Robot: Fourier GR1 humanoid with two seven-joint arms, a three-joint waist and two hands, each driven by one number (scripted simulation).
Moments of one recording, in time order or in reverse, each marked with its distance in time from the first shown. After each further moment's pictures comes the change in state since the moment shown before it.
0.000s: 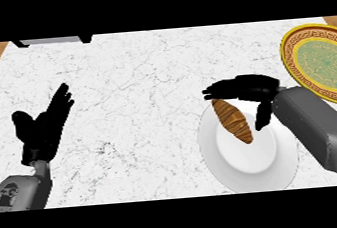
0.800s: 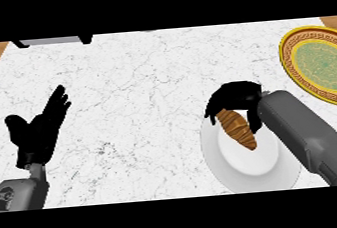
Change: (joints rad) left arm 0.024 -0.024 0.058 -0.018 -0.034 -0.060 0.001; right arm -0.005 0.085 0.002 0.017 0.209 -0.040 -0.021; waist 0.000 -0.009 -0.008
